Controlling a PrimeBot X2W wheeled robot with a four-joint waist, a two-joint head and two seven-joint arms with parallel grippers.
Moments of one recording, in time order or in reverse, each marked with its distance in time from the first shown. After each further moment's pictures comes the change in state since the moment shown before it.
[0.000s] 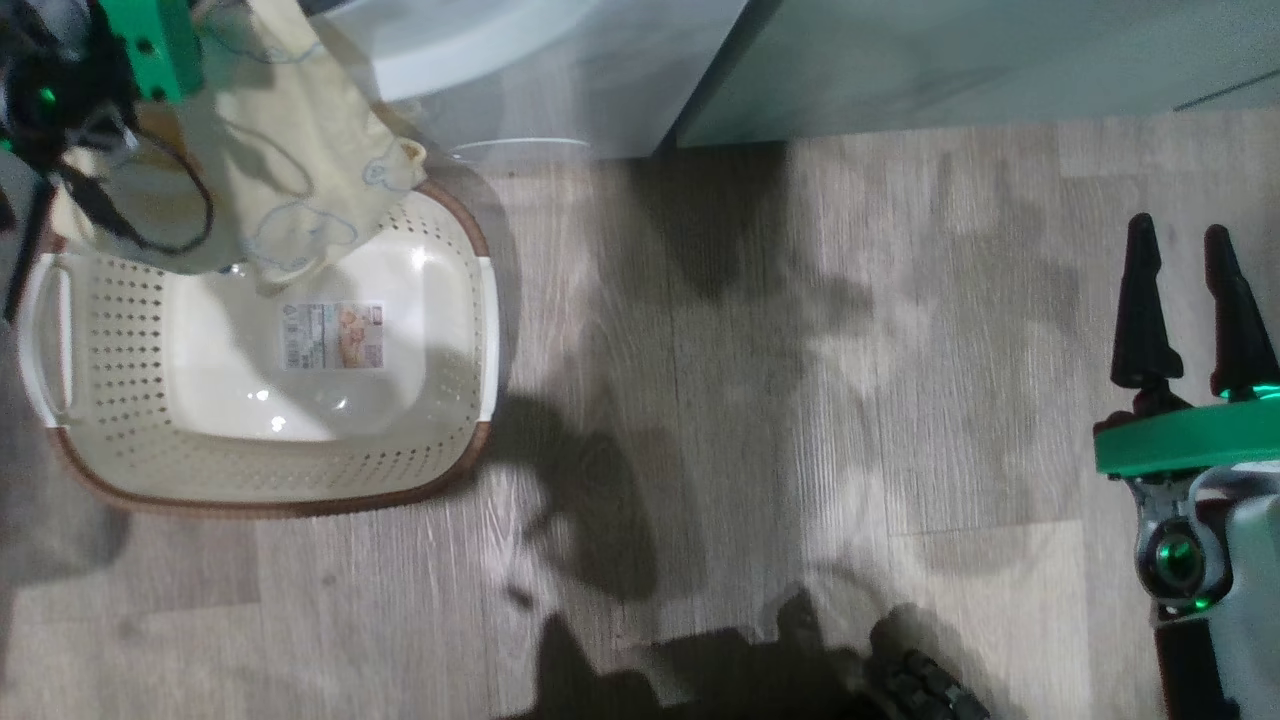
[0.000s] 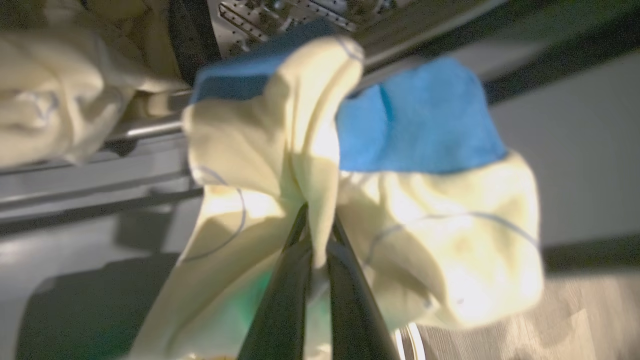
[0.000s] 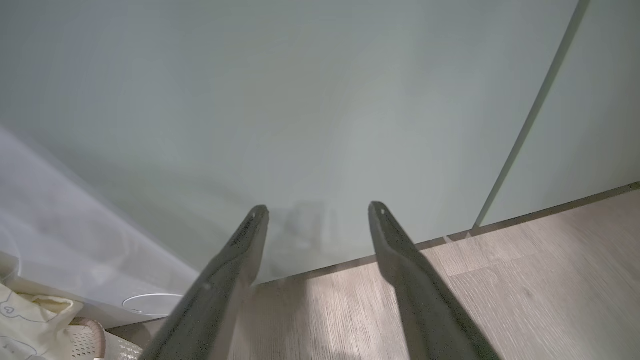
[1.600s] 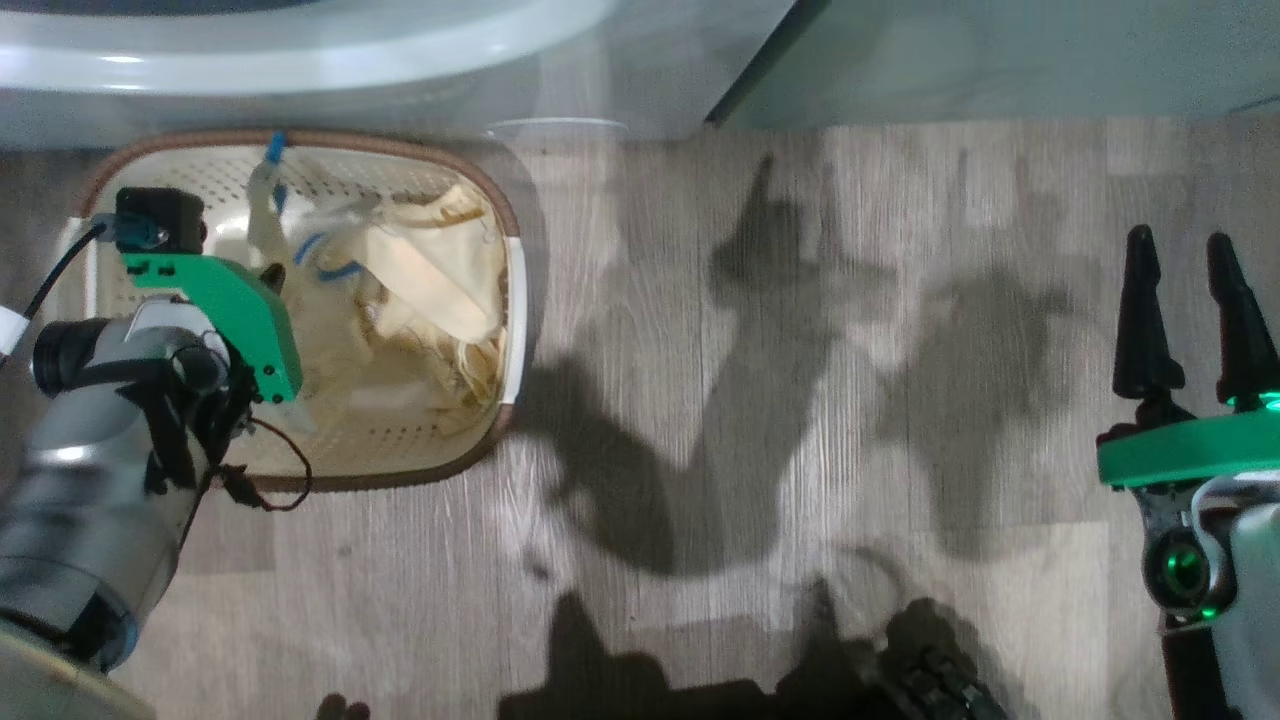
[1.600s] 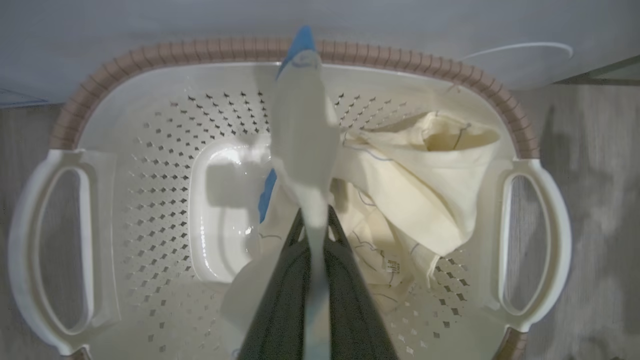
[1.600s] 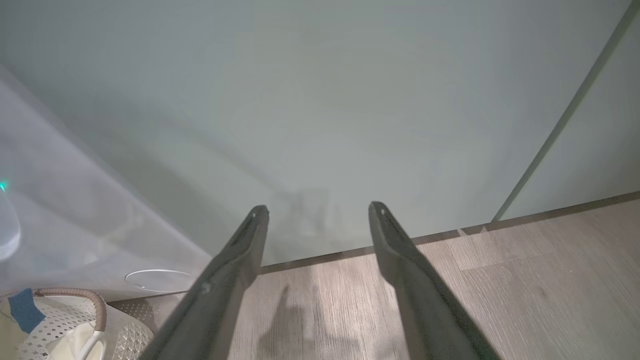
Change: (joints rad) left arm 0.317 -0.188 -0.103 0.425 0.006 0.038 -0.533; right arm 0.022 -0.009 -0.010 -0.011 -0.044 0.000 0.000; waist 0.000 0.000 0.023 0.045
